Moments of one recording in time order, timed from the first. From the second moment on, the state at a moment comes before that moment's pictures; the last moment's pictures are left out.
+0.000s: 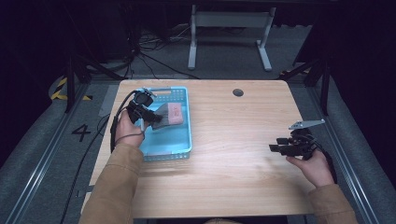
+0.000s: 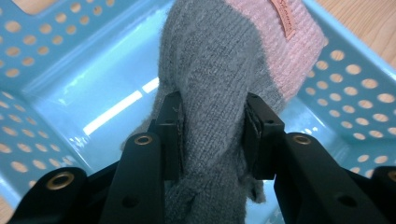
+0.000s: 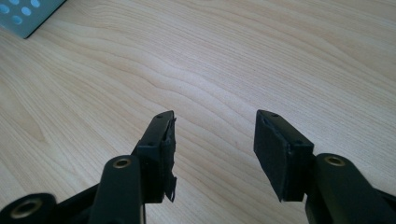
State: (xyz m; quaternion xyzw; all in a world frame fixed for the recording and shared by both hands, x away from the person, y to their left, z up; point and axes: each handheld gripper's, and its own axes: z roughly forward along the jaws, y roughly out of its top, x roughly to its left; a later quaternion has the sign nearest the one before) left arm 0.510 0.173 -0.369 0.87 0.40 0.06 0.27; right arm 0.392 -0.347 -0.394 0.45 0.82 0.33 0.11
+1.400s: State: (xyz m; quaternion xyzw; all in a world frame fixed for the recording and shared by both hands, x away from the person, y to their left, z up) left arm 0.533 0.153 -0.414 0.88 0.42 0.02 0.22; right arm 0.388 -0.347 -0.394 0.44 0.82 0.34 0.11
